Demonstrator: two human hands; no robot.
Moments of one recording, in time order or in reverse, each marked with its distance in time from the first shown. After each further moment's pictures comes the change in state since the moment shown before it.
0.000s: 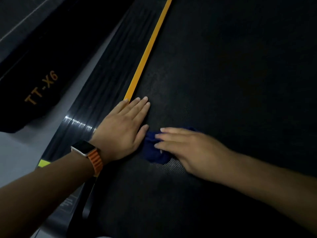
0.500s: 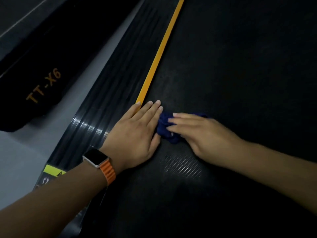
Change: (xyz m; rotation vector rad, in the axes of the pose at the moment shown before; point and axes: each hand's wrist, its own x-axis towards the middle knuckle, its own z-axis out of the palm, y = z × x) left_hand -0.003 -0.001 0.002 -0.014 0.048 0.016; right_hand 0.039 0.024 -0.005 -0.037 0.032 0.095
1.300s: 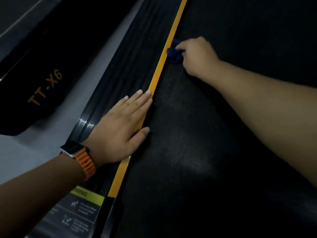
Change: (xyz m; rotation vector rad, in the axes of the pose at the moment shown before) left_hand -0.002 -0.063 0.000 -0.317 0.060 0.034; right_hand 0.173 0.113 -0.032 -0.149 0.248 0.479
